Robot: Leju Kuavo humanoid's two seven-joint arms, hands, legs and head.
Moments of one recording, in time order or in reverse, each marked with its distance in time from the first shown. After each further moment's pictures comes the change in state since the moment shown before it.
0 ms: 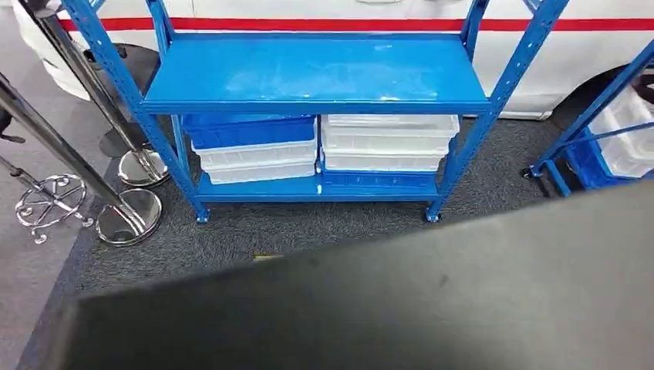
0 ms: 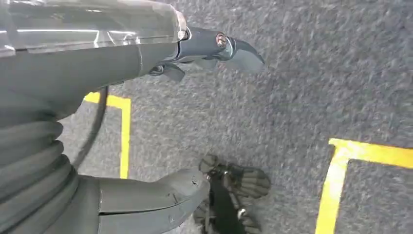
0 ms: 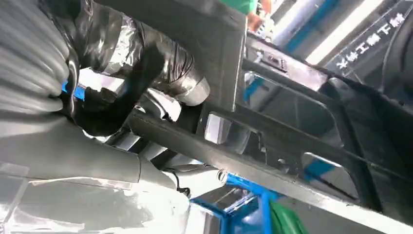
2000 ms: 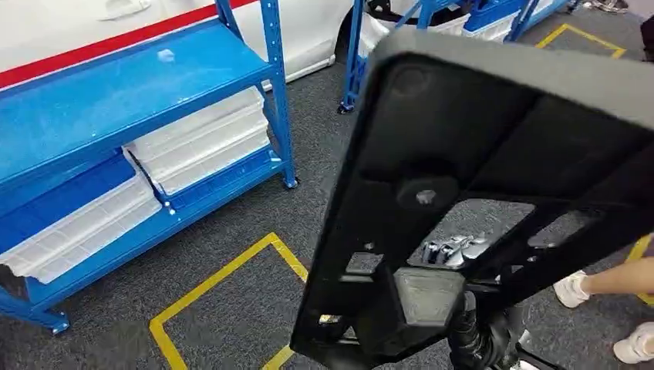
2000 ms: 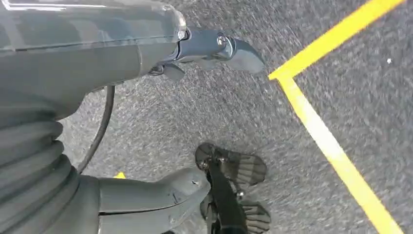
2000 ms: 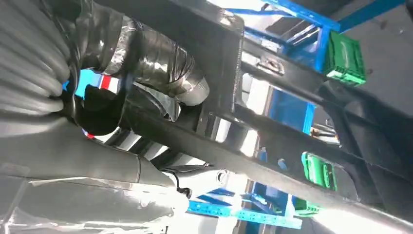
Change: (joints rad) left arm 0.006 -0.063 0.051 0.001 -0.090 0.010 -0.049; right arm 0.177 0.052 -0.093 -0.061 -0.097 -0.074 0.042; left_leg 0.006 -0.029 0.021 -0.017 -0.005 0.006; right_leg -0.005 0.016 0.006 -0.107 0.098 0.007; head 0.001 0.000
